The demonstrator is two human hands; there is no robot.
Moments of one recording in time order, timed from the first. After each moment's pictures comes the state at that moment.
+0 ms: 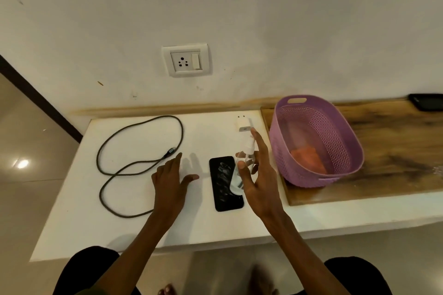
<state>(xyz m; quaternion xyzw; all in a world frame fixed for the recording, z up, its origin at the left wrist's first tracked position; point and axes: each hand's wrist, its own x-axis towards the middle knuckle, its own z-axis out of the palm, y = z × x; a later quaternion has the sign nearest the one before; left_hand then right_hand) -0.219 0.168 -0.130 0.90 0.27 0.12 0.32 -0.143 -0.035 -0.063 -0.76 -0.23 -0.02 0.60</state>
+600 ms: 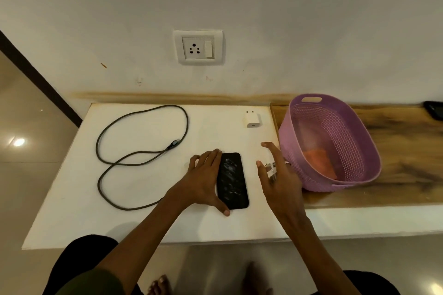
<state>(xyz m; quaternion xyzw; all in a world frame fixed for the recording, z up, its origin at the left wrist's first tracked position) -0.175 0.156 -0.139 0.97 0.00 -0.14 0.20 -0.121 -0.060 -0.096 -0.90 -0.21 -0.07 0.37</state>
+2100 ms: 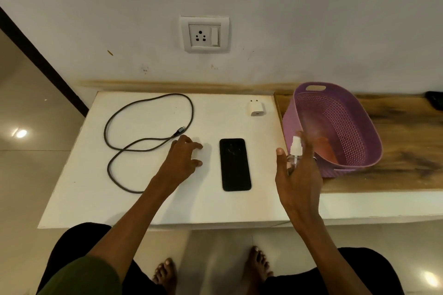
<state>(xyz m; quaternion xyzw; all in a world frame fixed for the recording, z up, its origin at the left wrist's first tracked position) -0.201 0.202 -0.137 0.94 0.19 -0.02 0.30 -0.150 -0.066 -0.067 -0.91 -0.07 -0.14 0.39</state>
